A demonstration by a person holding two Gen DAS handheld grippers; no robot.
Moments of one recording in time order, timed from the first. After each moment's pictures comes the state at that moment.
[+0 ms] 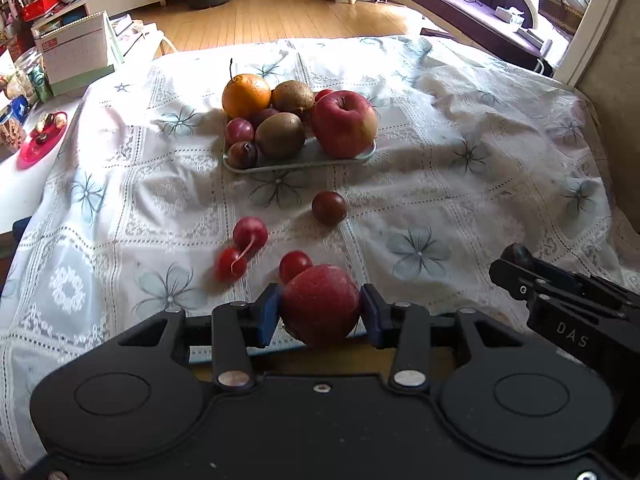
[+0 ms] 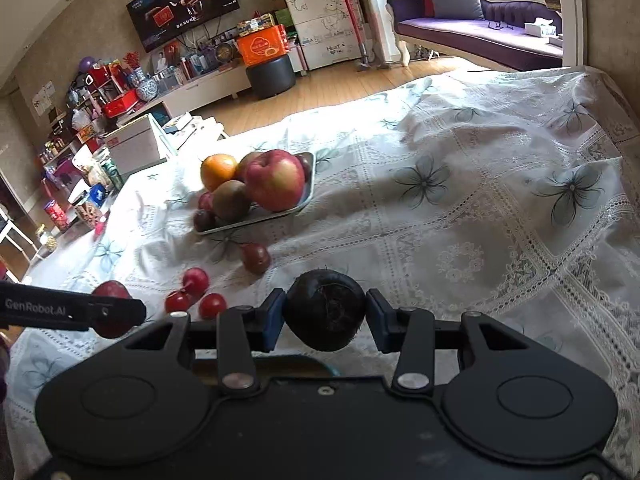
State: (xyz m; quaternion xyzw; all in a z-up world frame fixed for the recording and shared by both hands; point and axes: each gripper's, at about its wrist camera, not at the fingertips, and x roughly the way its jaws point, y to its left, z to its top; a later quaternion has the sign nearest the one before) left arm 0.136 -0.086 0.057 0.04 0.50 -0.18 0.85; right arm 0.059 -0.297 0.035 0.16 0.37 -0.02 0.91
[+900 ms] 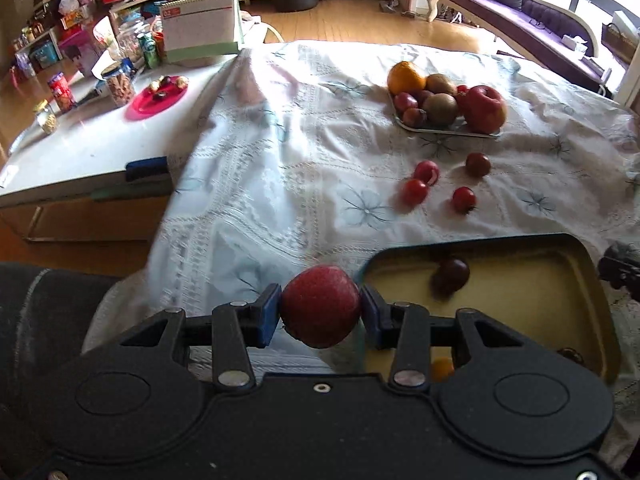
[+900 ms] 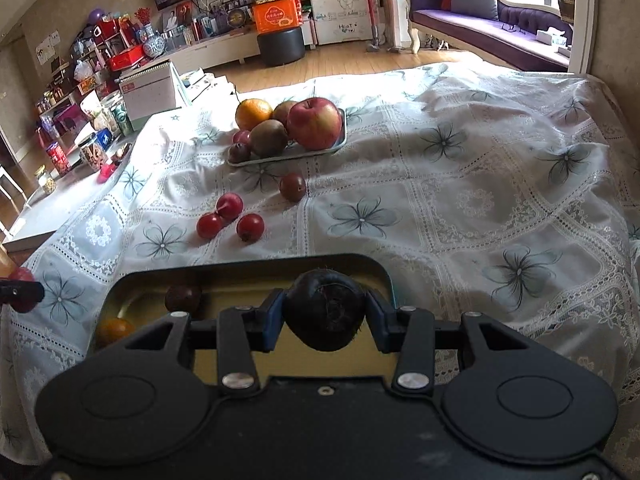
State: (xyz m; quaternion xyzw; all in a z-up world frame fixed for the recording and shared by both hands) left arm 0.065 0.070 0.055 0.03 0.48 -0.09 0.87; right arm 0.011 -0.230 0.031 0.10 0.42 -0.03 0.90
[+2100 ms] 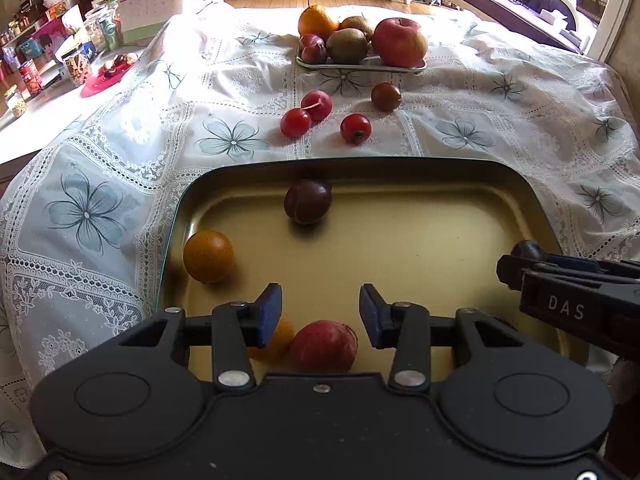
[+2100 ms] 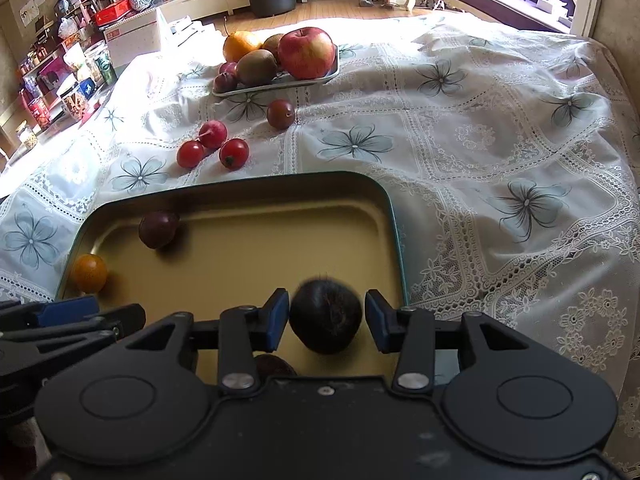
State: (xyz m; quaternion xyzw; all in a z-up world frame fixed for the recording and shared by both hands) left arm 0.019 -0.042 -0.003 0.03 0.49 -0.09 0.86; right arm 0.000 -0.218 -0.001 0.07 0.48 -0.04 0.88
